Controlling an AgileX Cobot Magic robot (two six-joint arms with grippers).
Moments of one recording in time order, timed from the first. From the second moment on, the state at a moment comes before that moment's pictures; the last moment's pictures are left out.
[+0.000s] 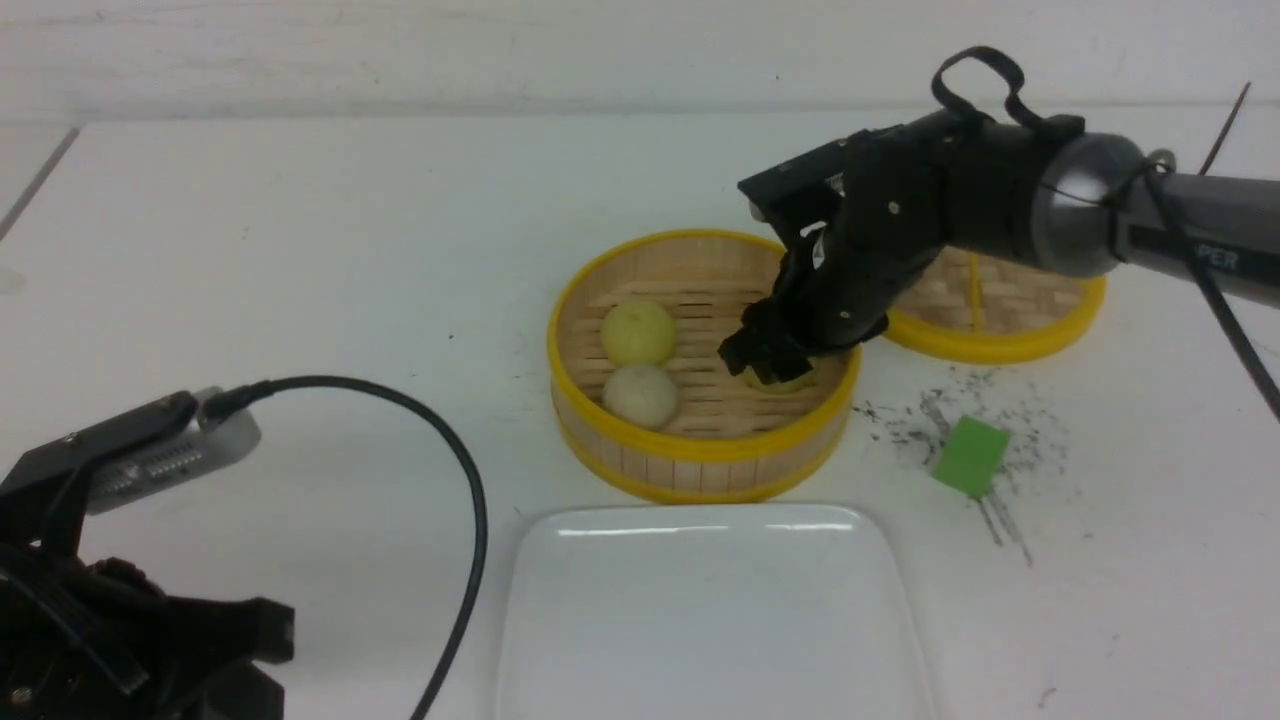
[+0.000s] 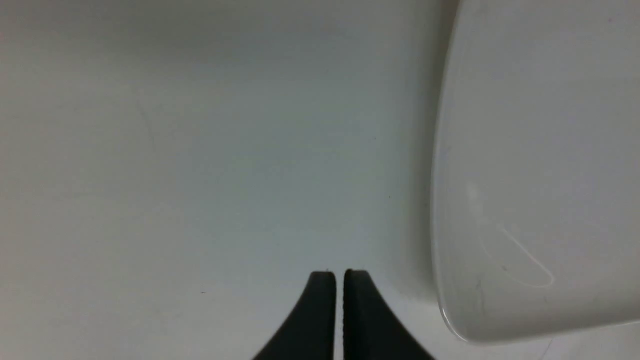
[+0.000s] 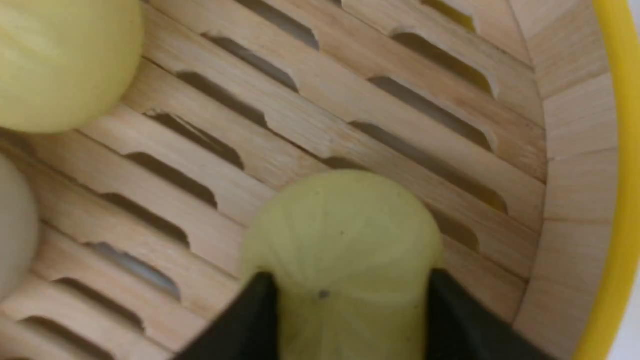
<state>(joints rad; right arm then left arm) 0.48 2.10 -1.65 0.01 0.70 0.02 -0.04 1.00 -0.61 -0.41 0.96 0.05</state>
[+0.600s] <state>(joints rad) 0.58 1.53 -1.24 0.25 0.99 0.04 -0.04 1.00 -0.61 -0.40 0.97 0.03</state>
